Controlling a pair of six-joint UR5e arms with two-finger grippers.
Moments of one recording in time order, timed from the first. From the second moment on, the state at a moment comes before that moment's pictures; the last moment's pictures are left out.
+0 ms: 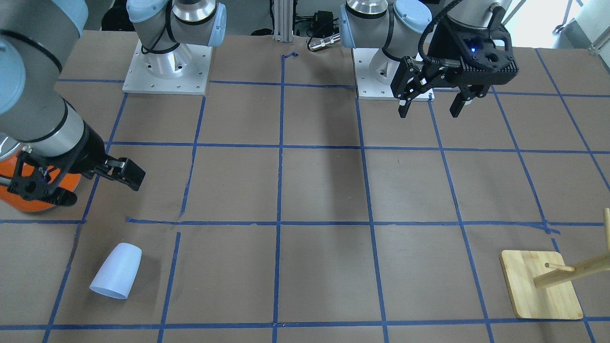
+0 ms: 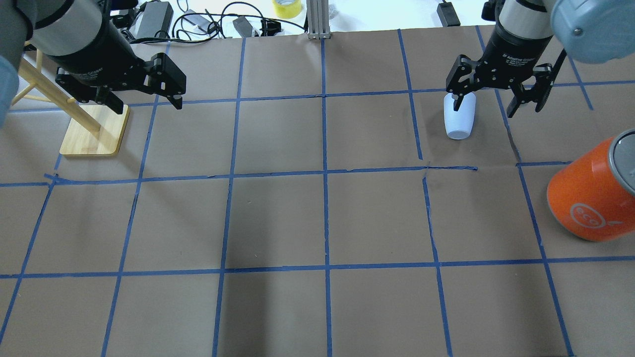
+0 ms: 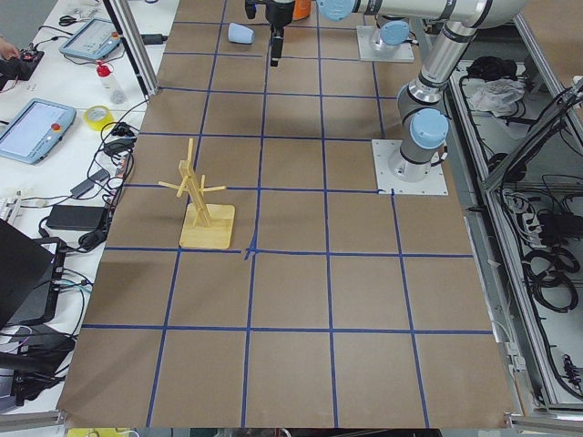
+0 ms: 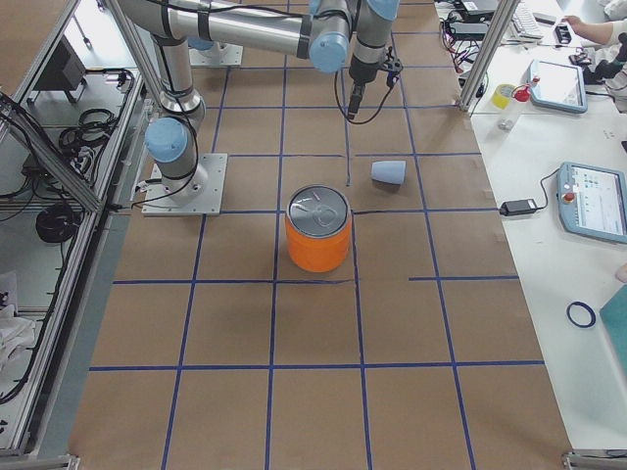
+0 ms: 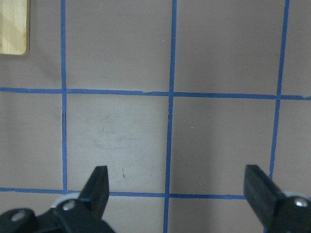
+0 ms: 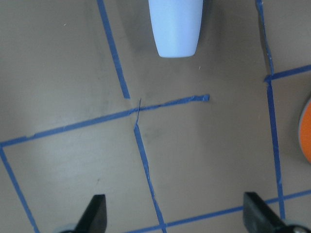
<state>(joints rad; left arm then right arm) -1.55 -1.49 -1.58 -1.49 1.58 -0.03 1.45 -1.33 1.53 -1.69 -1.58 0.14</state>
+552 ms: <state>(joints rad) -1.55 -1.50 -1.58 -1.49 1.58 -0.03 1.43 -1.13 1.52 -1.91 -1.66 0.17</state>
